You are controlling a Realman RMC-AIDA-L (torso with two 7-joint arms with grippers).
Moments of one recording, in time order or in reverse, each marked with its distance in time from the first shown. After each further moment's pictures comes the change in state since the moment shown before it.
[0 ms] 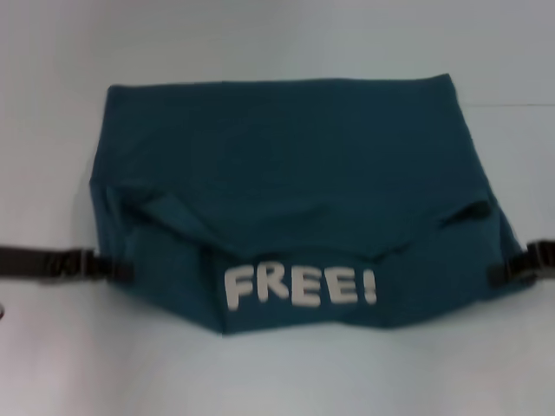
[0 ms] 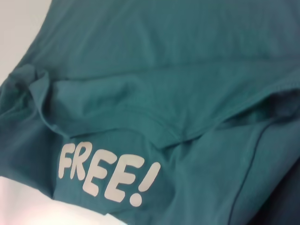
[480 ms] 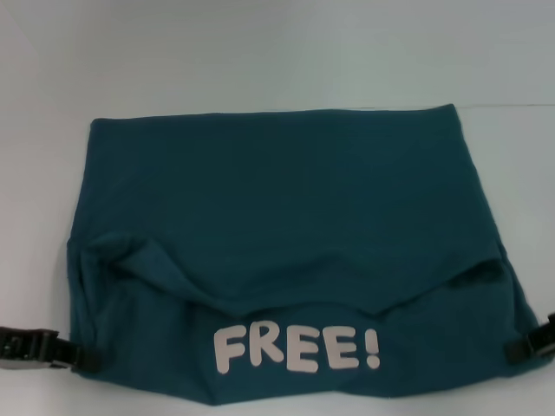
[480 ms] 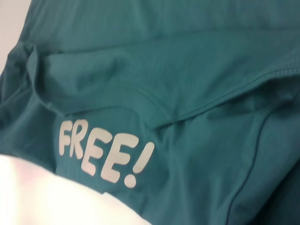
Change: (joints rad) left arm 0.061 -0.003 -0.072 0.054 0.185 0.216 -0.027; right arm -0.064 0.001 -0.009 0.004 -0.043 -0.163 -0.031
